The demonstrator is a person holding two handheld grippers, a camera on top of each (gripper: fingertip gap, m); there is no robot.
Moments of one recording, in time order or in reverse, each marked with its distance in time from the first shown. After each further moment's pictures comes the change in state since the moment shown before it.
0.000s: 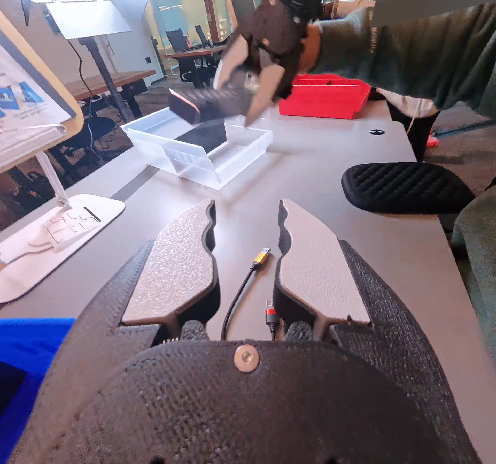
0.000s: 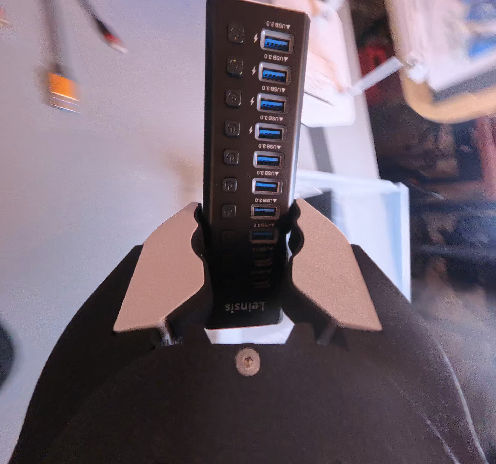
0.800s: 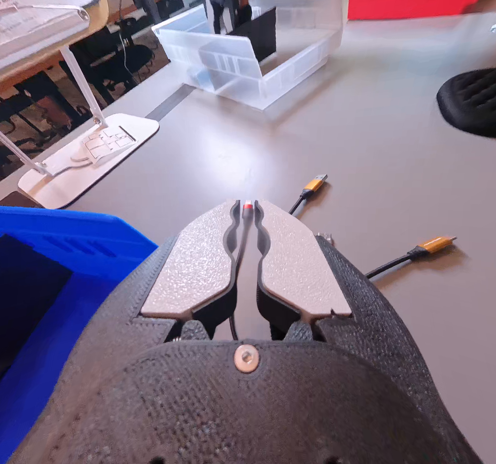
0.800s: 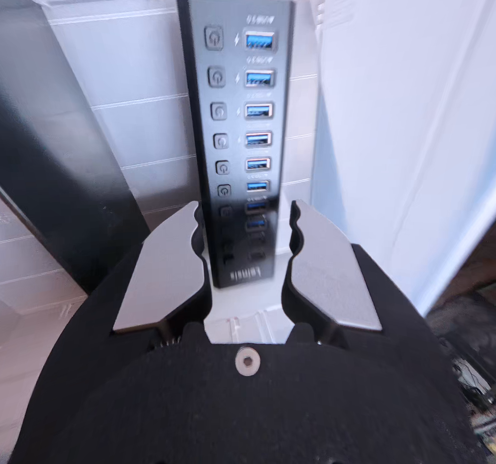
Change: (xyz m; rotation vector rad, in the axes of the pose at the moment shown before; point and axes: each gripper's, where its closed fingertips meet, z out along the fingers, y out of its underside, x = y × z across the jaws) left arm -0.039 0.089 -0.006 -0.231 -0.180 0.023; right arm 0.146 0.193 0.146 -0.630 -0.283 0.164
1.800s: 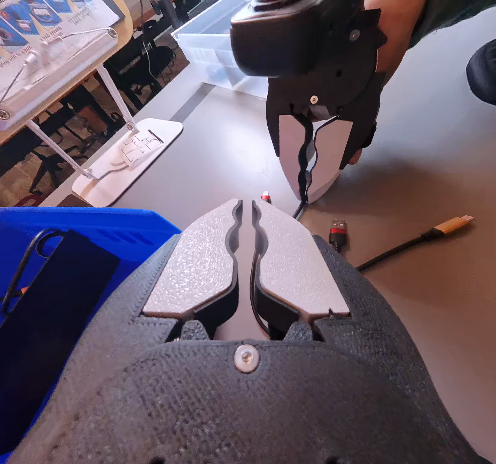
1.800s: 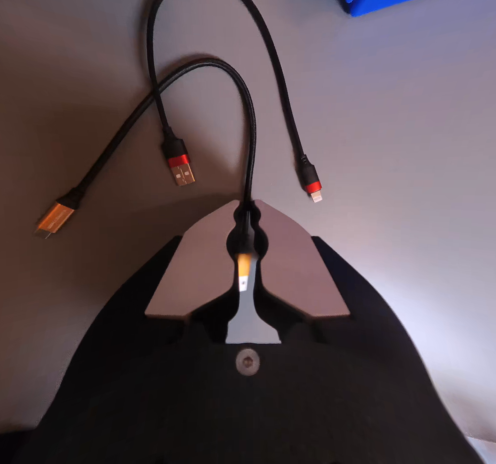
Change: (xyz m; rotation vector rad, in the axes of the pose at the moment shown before) left arm -0.008 -0.005 -0.021 -0.036 -0.082 0.103; right arm -0.398 -0.204 -0.068 0.496 -0.241 -0.386
